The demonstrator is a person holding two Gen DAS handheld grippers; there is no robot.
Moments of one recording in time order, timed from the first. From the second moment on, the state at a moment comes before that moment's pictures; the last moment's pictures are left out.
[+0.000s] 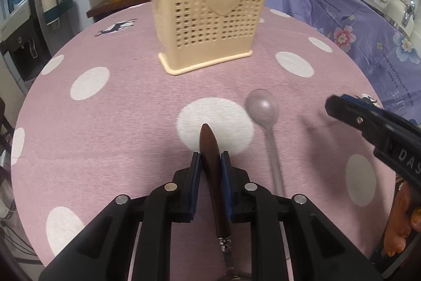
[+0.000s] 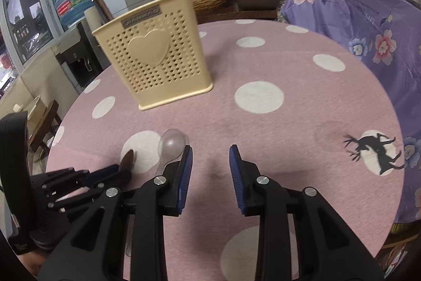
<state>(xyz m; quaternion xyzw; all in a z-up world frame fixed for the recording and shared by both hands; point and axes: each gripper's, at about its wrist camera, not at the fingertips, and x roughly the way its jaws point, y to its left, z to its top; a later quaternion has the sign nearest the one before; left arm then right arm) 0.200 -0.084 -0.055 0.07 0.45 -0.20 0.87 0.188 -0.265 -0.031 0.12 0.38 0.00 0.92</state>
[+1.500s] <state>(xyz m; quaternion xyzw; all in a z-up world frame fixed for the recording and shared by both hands) 0.219 -0.032 -0.057 0.04 0.44 -0.16 0.88 0.218 -0.229 -0.006 0.12 0.35 0.01 0.93</state>
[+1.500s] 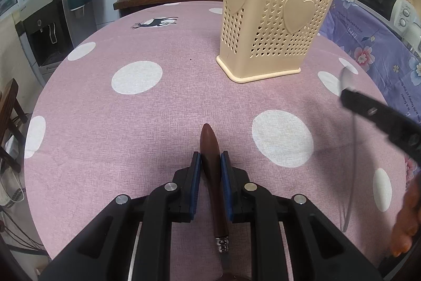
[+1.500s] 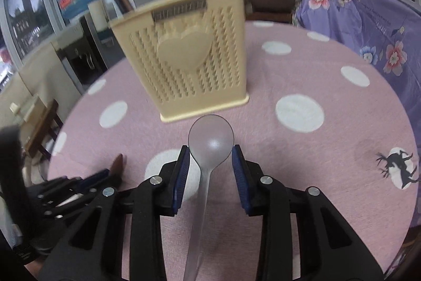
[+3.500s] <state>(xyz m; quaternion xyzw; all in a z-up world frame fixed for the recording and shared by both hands) 0.219 -0.038 -0.057 0.04 0.44 -0.16 0.88 0.184 -0.247 0.035 0.12 0.31 0.03 0.94</state>
